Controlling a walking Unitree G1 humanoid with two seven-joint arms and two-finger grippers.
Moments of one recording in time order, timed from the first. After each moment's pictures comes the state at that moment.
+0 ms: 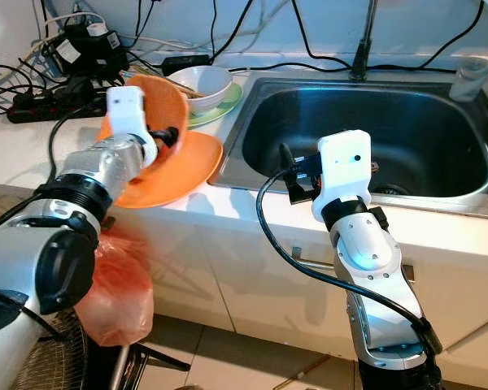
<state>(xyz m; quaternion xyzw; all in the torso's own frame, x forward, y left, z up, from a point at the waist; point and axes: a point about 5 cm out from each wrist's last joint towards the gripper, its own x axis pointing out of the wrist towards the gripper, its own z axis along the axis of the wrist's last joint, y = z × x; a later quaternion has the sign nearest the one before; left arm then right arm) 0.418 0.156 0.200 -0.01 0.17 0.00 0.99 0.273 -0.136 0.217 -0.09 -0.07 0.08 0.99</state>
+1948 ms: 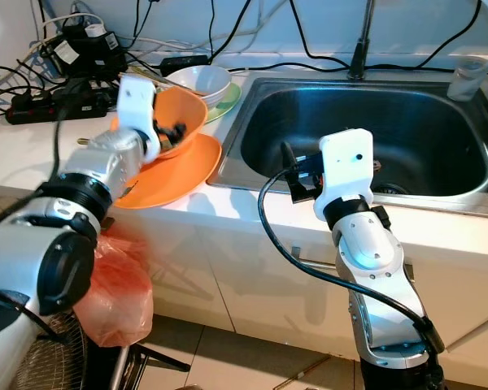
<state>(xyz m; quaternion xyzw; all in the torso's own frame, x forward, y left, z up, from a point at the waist) 0.423 0.155 0.217 0.06 0.12 -0.03 0.99 0.274 -0.138 0.219 -0.09 -0.08 0.08 0.99</state>
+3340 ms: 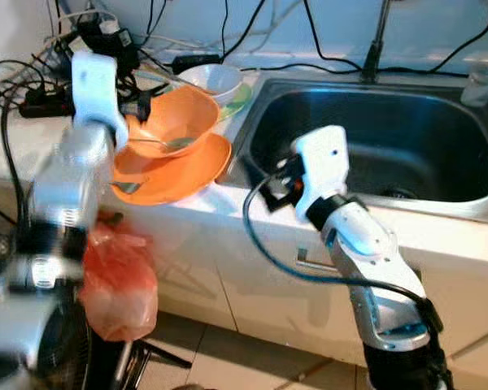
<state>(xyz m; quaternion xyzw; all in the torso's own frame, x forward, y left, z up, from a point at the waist) 0.380 0.178 0.231 0.09 -0.01 0.05 0.99 0.277 -0.115 0.217 -0.05 -0.05 0.29 0.95</state>
